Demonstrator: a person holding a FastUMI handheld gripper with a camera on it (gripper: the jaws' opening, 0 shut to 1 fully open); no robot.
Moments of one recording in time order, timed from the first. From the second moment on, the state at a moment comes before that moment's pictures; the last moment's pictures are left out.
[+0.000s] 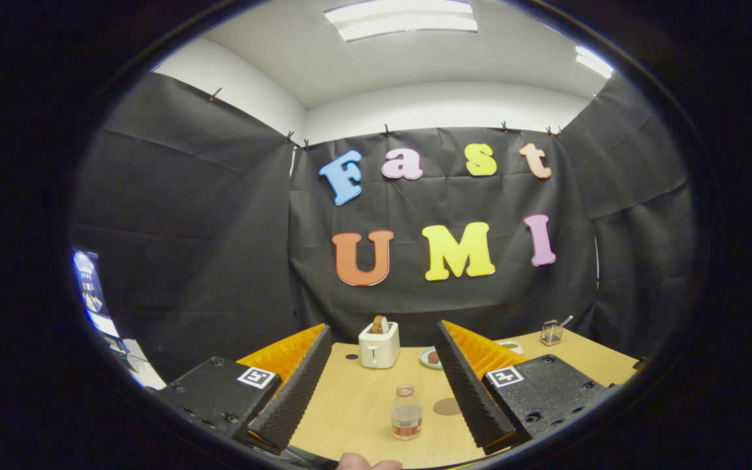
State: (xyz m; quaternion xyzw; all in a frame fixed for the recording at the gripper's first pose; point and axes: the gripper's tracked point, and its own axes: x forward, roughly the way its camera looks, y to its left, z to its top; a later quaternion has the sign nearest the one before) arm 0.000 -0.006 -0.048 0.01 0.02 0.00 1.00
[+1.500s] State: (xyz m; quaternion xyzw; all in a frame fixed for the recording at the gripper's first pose) arm 0.075 -0.046 -0.333 -0.04 0.14 -0.06 0.99
